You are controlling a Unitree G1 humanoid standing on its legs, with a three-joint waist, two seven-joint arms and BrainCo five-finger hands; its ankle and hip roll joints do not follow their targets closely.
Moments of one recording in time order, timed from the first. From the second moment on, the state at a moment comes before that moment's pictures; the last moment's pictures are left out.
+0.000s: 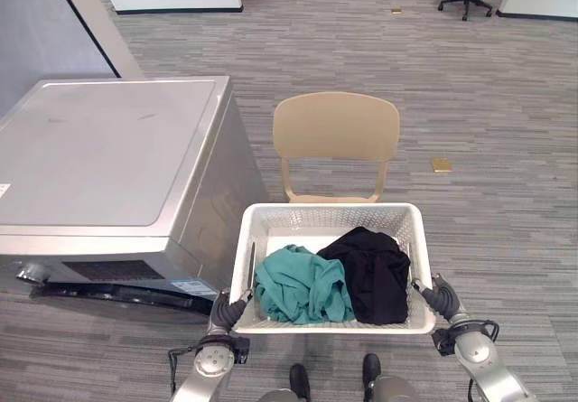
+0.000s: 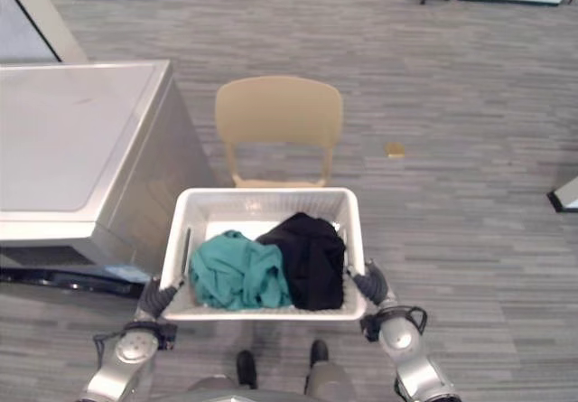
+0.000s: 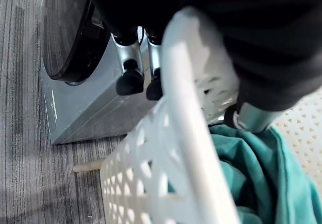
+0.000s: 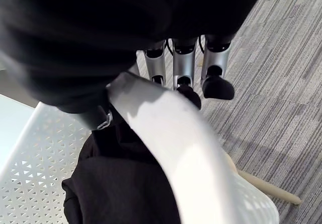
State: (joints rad) left arm 0.15 0.35 -0.27 0.35 -0.15 0.00 0.25; right arm 0.12 -0.42 0.25 0.23 -0.14 0.00 -0.19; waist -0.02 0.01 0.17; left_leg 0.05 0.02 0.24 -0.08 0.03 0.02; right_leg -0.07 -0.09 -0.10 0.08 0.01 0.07
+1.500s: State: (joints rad) left arm 0.07 0.34 -0.12 0.28 -0.22 -0.08 0.30; right arm 0.01 -0.49 0.12 0.31 0.00 -0.01 -0.26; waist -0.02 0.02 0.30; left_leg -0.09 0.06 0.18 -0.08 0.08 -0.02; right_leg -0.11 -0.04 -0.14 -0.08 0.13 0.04
